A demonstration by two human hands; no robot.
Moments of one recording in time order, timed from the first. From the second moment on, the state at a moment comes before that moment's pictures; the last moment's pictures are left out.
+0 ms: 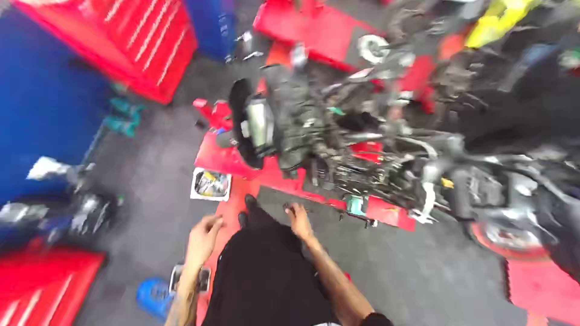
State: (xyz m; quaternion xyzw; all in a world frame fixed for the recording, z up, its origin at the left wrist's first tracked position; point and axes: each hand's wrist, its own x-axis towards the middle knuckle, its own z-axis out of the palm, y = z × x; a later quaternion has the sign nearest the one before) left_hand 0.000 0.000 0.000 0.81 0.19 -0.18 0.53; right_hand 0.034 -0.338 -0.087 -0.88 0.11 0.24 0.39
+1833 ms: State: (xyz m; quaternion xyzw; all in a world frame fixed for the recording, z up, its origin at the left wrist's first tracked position) left_hand 0.346 0.658 0.089 0.86 -0.10 0.13 0.49; right_hand 0.383 0.463 0.056 -0.75 -0.32 -0.11 0.57
